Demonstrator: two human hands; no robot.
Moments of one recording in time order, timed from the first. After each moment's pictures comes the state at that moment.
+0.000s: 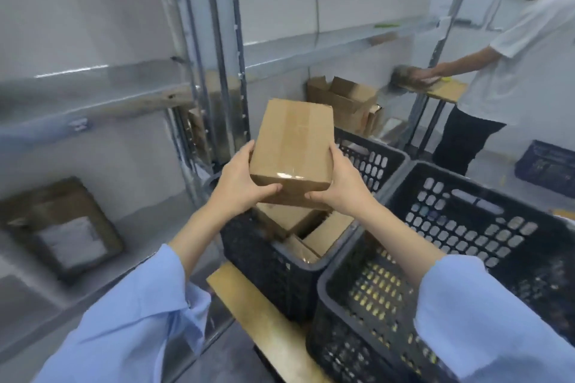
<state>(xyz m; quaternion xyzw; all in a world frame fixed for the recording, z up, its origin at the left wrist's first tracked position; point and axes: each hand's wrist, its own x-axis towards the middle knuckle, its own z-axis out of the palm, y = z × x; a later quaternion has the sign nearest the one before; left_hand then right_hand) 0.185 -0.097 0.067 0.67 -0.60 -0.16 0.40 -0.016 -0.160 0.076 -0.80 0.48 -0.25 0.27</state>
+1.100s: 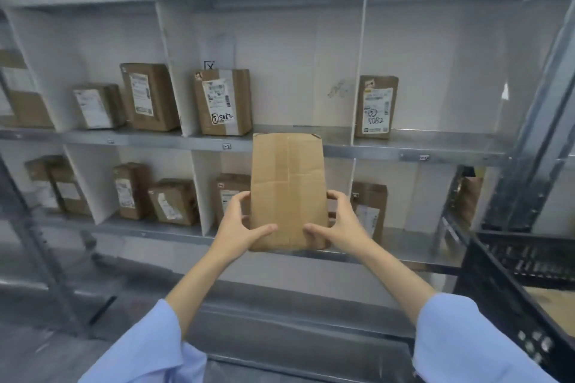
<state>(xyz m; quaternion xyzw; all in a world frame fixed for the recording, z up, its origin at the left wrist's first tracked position) 0.255 0.428 0.101 0.82 -0.18 0.04 0.55 0.203 0.202 0.106 -0.87 0.02 -0.14 0.47</state>
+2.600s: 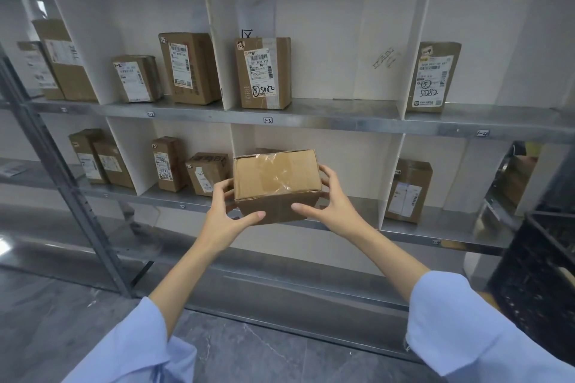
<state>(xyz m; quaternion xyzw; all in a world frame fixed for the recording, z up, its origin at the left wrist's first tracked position) 0.261 0.551 0.082 0.81 -0.14 0.07 0.57 0.241 0.314 0.086 -0.82 -0.07 -0.10 0.55</state>
